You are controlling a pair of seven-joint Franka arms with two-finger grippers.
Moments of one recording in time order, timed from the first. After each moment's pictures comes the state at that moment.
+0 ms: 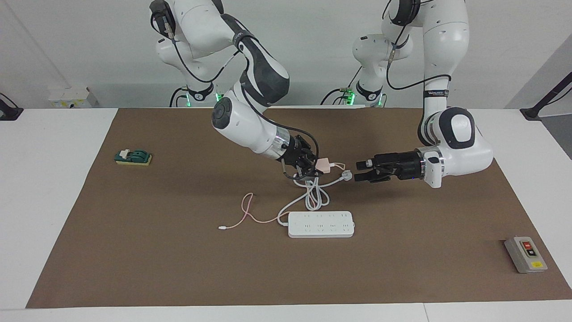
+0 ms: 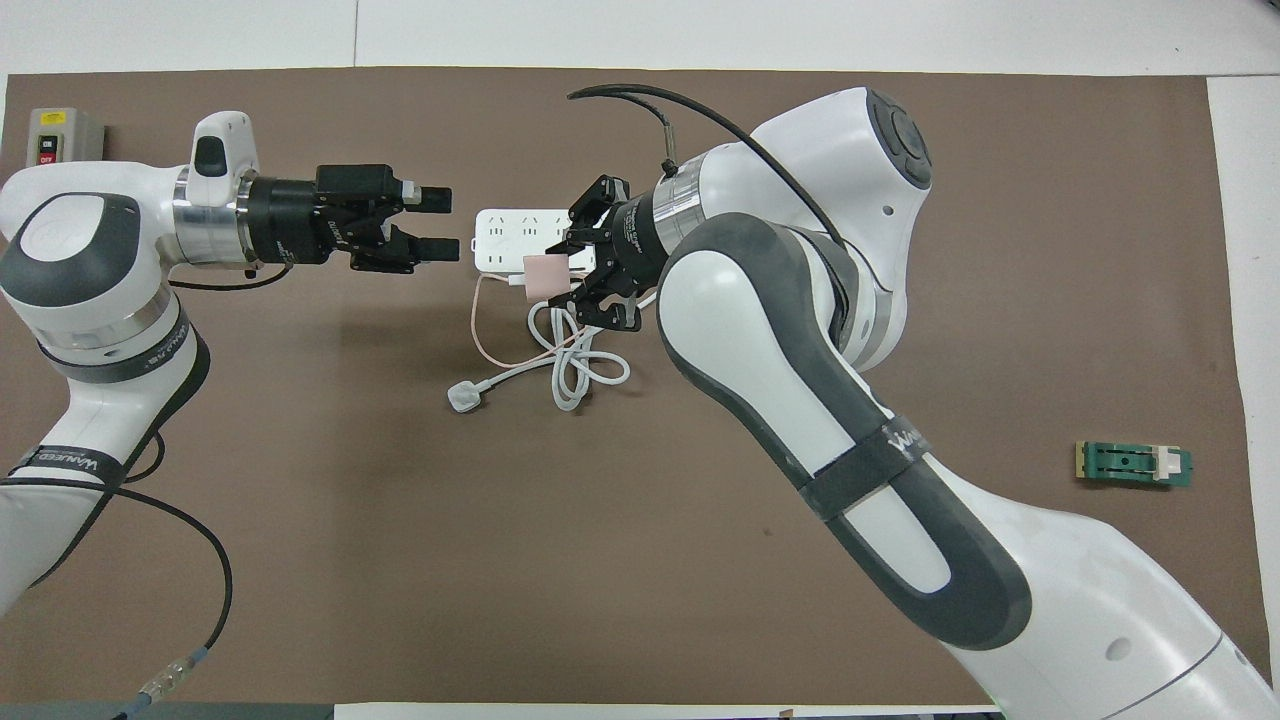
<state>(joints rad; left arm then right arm) 0.00 0.38 -0.08 -1.74 -1.40 1.67 0.36 0.42 0.47 0.07 -1.44 0.78 2.10 1.65</state>
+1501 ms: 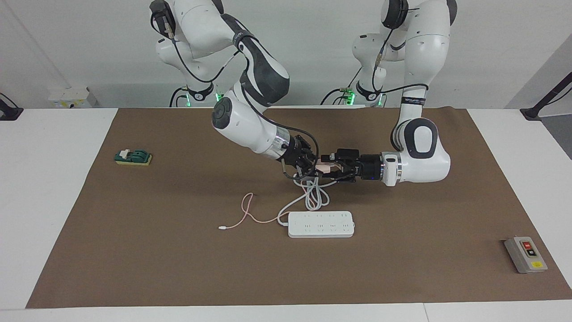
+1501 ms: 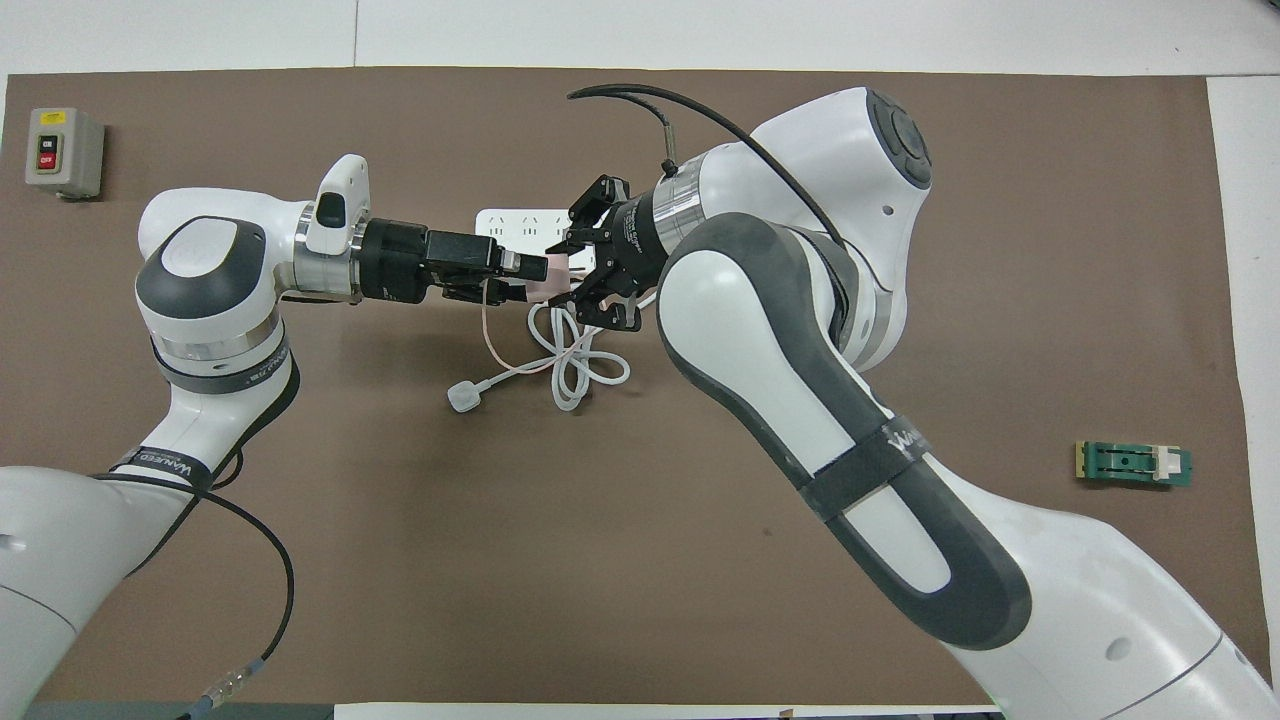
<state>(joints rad) -0.12 0.42 -0.09 -1.79 -1.43 1.68 0.60 0.42 0.47 0.07 -1.44 0.78 2.10 1.65</state>
